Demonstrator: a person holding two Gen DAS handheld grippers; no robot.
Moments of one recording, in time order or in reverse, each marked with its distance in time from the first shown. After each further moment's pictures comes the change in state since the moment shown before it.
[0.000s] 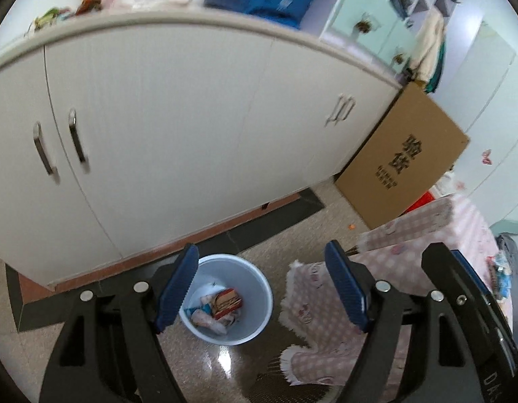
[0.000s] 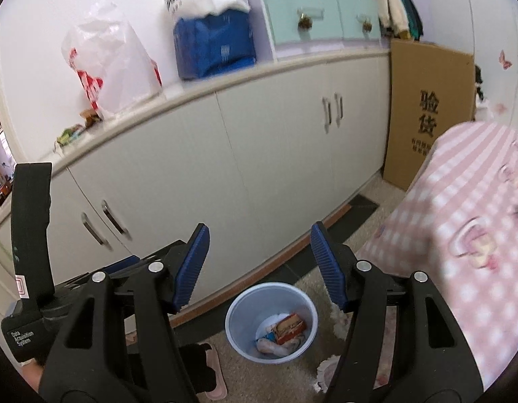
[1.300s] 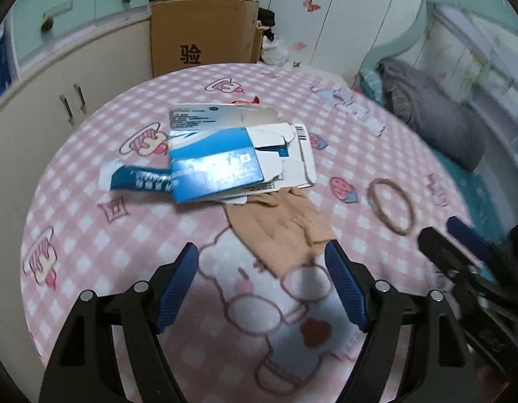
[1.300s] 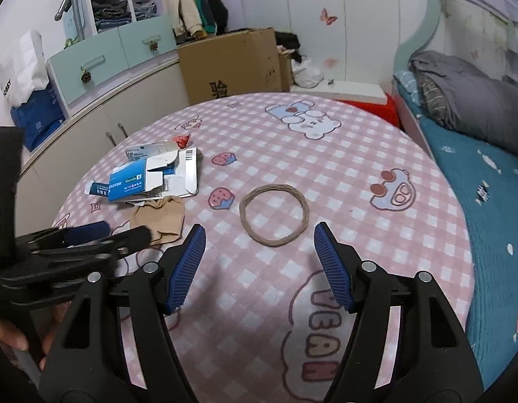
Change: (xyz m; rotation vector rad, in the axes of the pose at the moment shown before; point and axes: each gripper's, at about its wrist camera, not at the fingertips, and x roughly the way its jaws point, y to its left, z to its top) left arm -0.008 -0.409 -0.160 0.718 0.237 -0.341; right arm -0.233 -0.340 -0.058 0.325 0.019 -0.505
